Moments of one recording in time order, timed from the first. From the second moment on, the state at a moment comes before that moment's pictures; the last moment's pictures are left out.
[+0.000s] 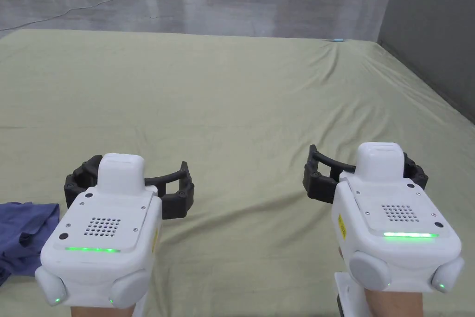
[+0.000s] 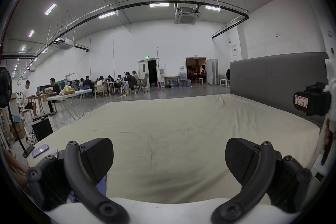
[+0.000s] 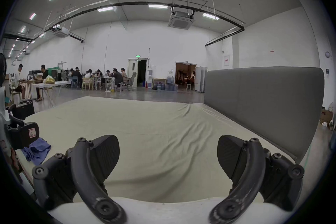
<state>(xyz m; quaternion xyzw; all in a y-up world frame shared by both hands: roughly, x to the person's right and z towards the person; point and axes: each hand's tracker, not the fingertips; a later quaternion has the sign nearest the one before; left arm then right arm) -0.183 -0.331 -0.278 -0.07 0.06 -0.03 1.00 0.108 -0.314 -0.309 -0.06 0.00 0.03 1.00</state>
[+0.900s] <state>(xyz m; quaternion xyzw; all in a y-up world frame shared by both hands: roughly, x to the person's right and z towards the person) -0.177 -0.330 -0.275 -0.06 0.05 -0.03 1.00 0.111 -0.314 -0.303 -0.05 0.01 0.02 1.00</state>
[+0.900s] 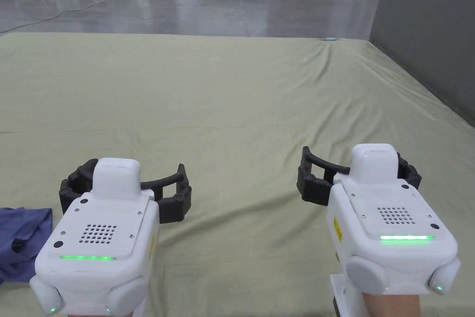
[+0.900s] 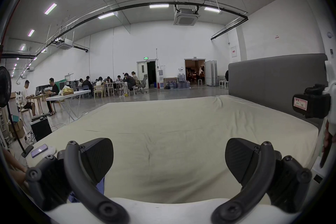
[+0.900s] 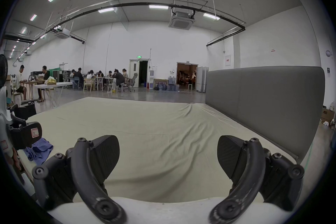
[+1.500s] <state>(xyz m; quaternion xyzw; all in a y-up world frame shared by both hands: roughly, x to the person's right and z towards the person) -0.178 -0.329 -0.275 -0.07 0.06 -0.03 1.00 0.099 -0.307 -0.302 -0.08 -0.01 0.00 1.00</state>
